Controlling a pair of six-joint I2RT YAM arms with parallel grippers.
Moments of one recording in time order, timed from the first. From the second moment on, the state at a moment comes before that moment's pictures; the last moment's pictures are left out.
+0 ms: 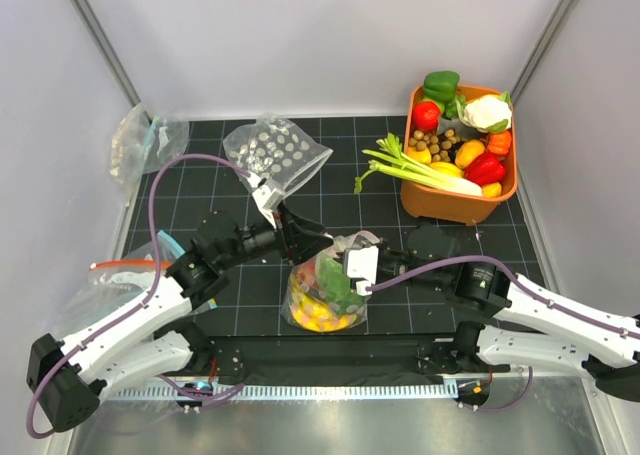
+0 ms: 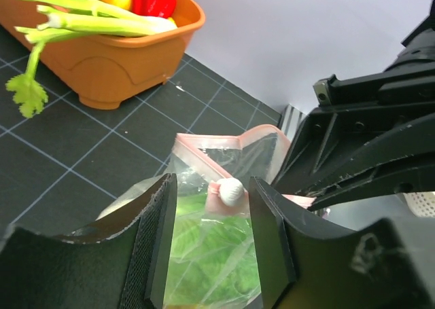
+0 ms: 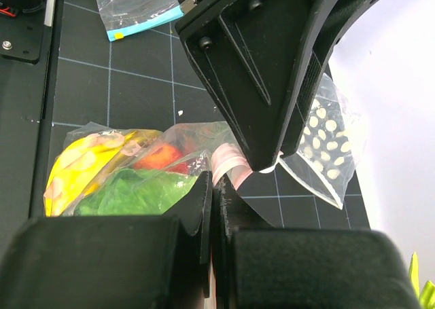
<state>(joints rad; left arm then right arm) -0.78 0.89 0.68 0.24 0.40 -0.42 1.12 0.84 0.87 -0.27 -0.14 -0.63</state>
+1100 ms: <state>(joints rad) -0.77 0.81 0.67 0.22 0.40 -0.45 1.12 0.84 0.85 -0.25 -0.12 -0.61</state>
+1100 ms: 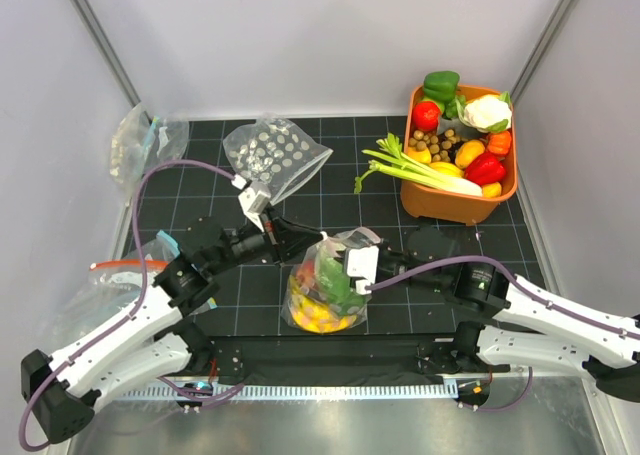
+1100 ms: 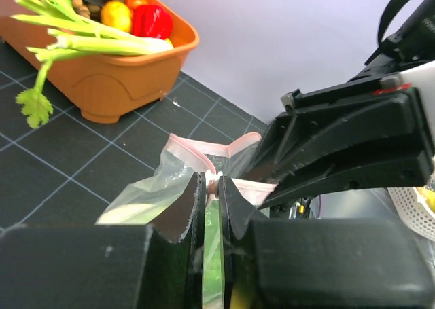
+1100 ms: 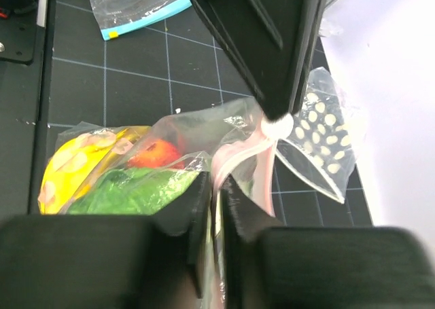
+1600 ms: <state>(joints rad) -0.77 0.66 0.61 0.20 0.28 -0.45 1.12 0.84 0.84 -0.18 -0.13 -0.51</state>
